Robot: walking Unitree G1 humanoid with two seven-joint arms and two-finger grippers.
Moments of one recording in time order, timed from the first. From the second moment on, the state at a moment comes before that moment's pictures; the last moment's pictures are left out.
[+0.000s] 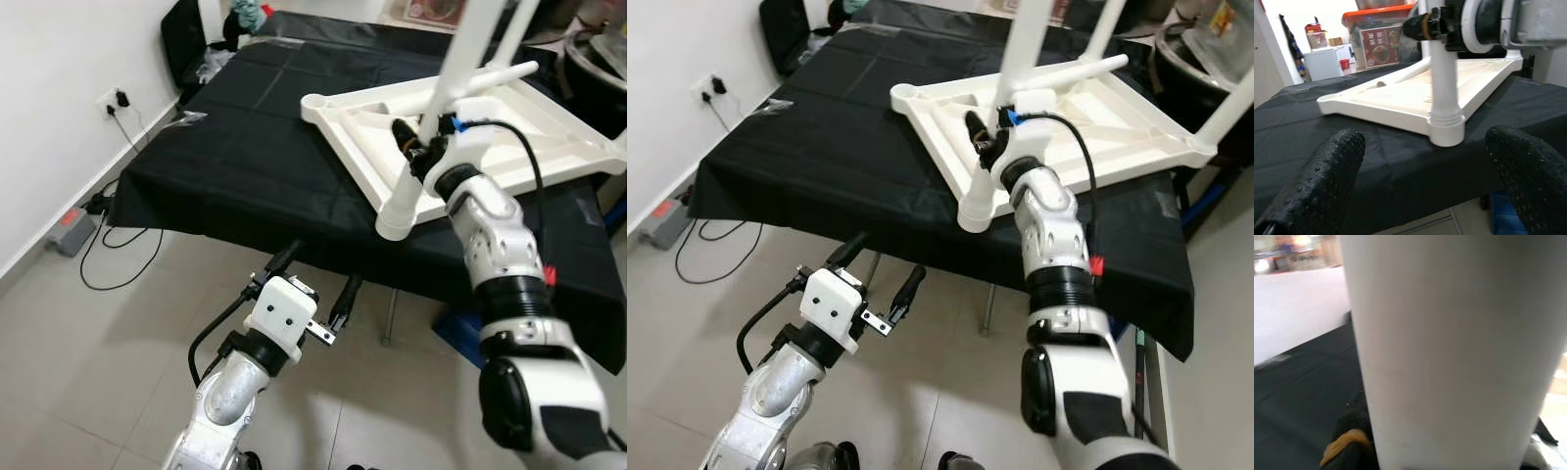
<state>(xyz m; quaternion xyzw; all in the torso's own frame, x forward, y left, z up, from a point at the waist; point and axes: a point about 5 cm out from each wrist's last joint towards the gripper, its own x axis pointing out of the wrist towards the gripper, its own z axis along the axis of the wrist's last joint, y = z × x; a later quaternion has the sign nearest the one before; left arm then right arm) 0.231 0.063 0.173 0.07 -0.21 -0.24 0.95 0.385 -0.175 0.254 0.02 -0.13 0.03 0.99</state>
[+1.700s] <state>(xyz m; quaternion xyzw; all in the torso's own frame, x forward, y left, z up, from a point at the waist) 0.229 0.064 0.169 0.07 -0.20 -0.24 0.95 0.390 -0.149 0.264 0.00 -0.07 0.37 0.93</state>
